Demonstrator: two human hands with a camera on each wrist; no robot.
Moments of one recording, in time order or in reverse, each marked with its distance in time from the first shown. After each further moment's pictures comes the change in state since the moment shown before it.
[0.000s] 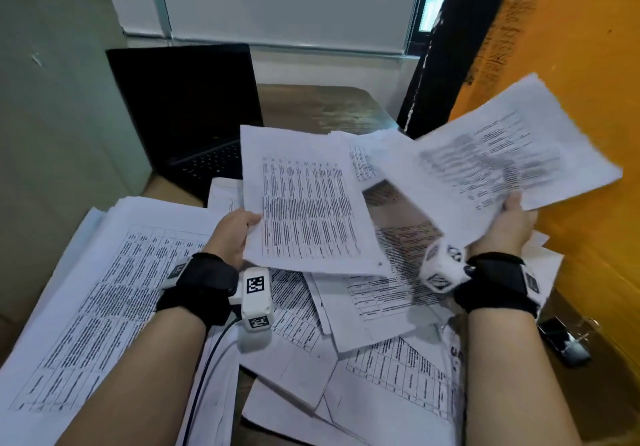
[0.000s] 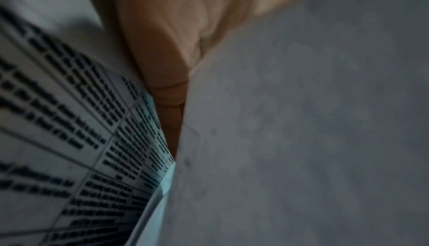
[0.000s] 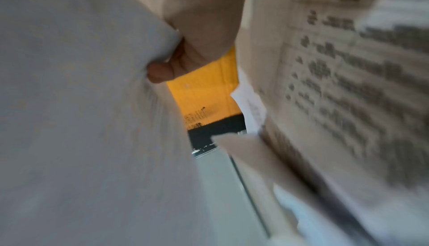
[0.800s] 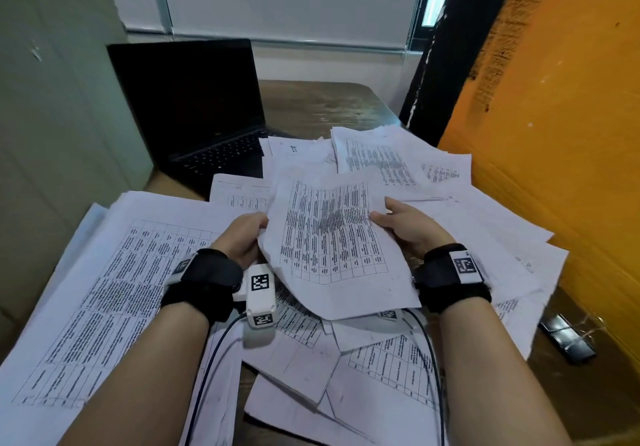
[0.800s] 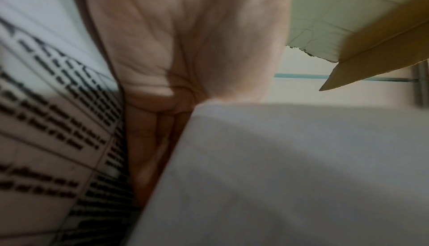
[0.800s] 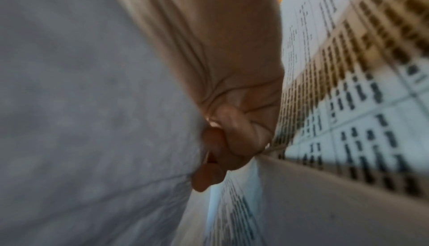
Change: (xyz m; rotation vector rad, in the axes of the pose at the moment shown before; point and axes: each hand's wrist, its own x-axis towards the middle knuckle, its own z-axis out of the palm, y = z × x) left_hand -0.018 0.002 0.018 0.143 -0.053 0.009; right_hand -0.073 0.037 0.052 -0.839 -0.891 0.367
